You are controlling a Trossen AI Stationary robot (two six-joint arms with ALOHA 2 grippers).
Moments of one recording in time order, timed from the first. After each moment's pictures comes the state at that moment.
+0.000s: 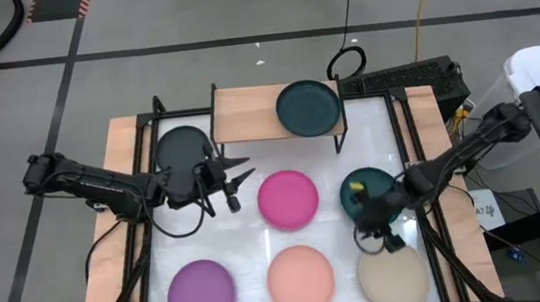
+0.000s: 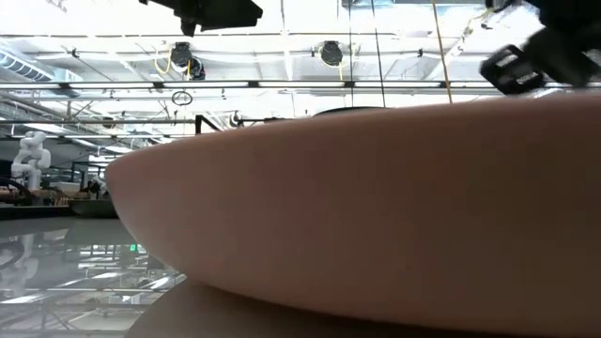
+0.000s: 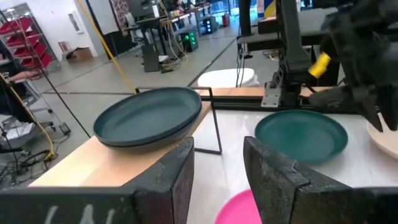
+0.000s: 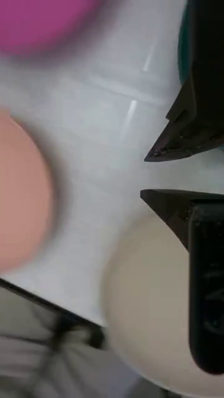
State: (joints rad) left arm -0.19 1.17 0.76 0.27 -0.56 0.09; right arm 0.46 1.13 0.71 -0.58 -0.17 0.18
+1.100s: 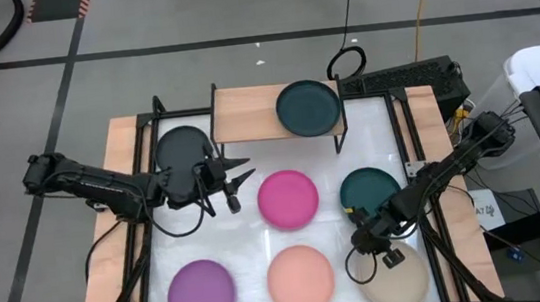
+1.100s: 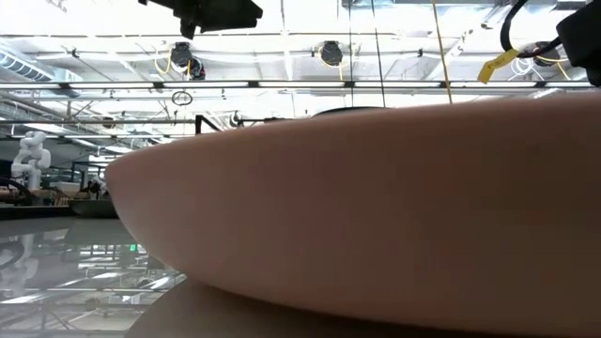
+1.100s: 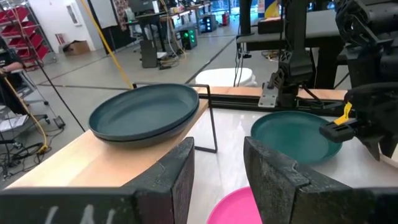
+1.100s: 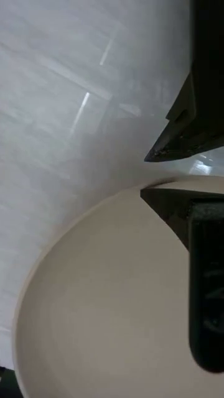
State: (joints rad) left arm -0.19 1.17 0.76 0.26 -0.56 0.04; right arm 0.57 1.39 0.69 -0.51 -0.19 0.20
